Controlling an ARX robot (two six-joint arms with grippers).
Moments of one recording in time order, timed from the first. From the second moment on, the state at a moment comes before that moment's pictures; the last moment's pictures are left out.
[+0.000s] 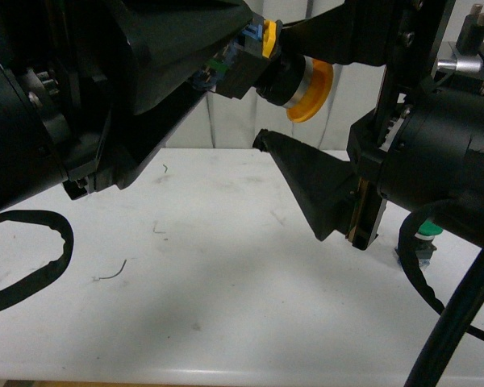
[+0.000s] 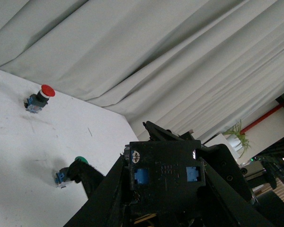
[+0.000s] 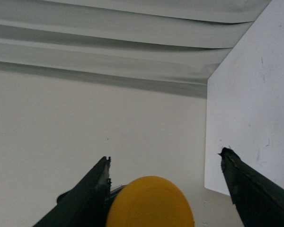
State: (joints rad) left arm -0.43 1.51 0.41 1.28 0.34 -0.90; right arm 0.45 1.77 0.59 1.29 -0.37 1.46
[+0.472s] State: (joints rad) left arm -0.44 1.51 0.41 1.27 0.34 -0.89; right arm 0.44 1.75 0.59 1.30 -0.38 1.47
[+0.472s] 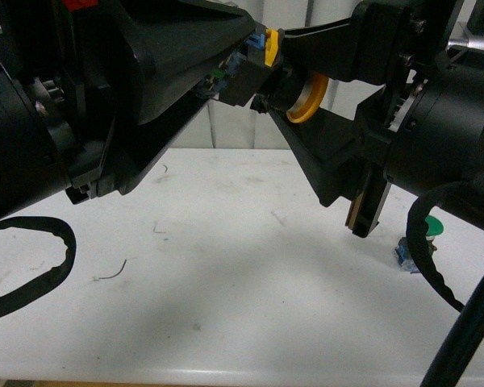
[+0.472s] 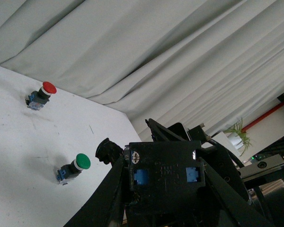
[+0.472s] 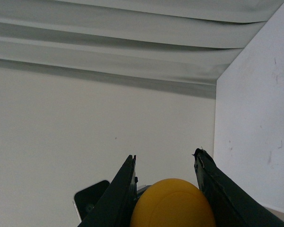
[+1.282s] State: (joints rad) left arm -0.37 1.37 0.34 1.28 0.31 -0.91; right arm 0.39 1.78 0.59 1.28 -0.37 1.45
